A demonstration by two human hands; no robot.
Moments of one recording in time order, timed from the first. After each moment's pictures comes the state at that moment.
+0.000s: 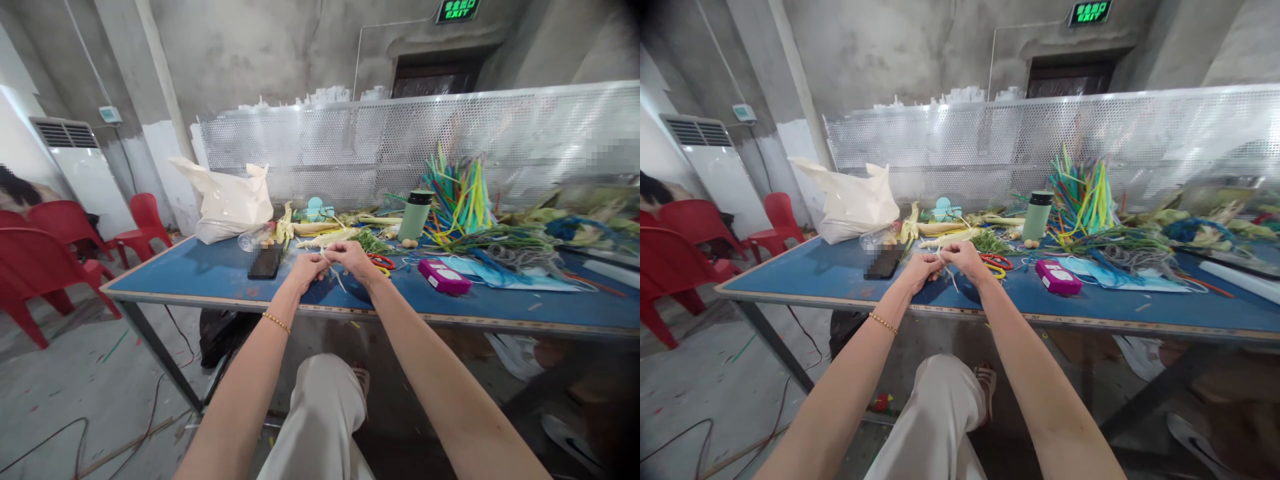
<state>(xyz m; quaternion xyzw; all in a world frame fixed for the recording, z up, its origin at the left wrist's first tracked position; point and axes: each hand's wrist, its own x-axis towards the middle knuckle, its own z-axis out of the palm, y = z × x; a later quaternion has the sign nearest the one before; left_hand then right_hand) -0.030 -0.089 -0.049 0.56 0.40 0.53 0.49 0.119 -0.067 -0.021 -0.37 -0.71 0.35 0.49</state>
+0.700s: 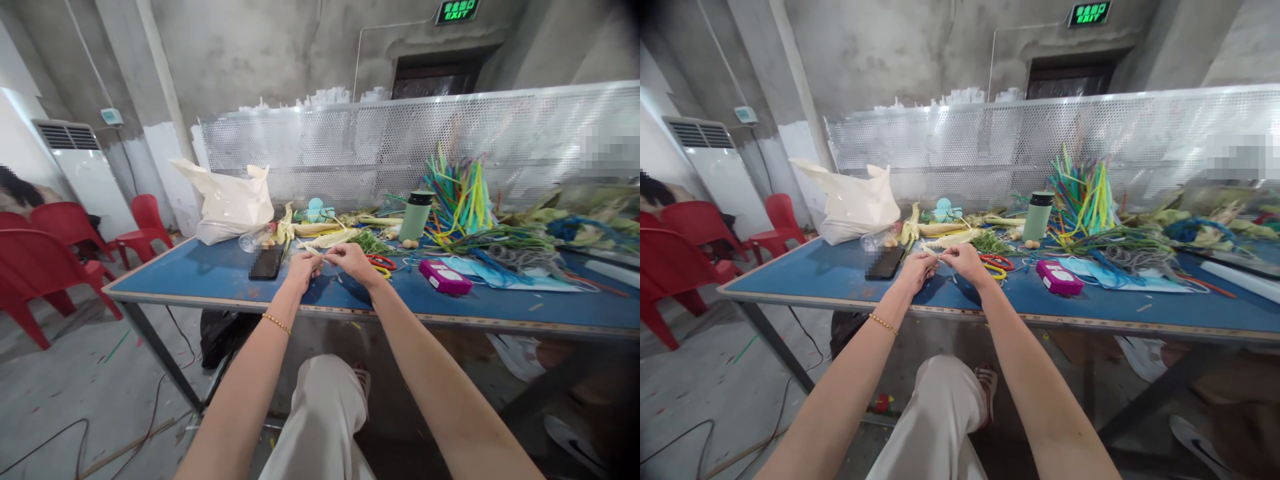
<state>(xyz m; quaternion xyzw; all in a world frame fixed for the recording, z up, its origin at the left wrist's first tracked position) -0.031 -0.087 -0.047 0.45 0.41 0.60 0.52 0.125 -0.063 -0.027 -0.39 -0.78 0.22 0.45</state>
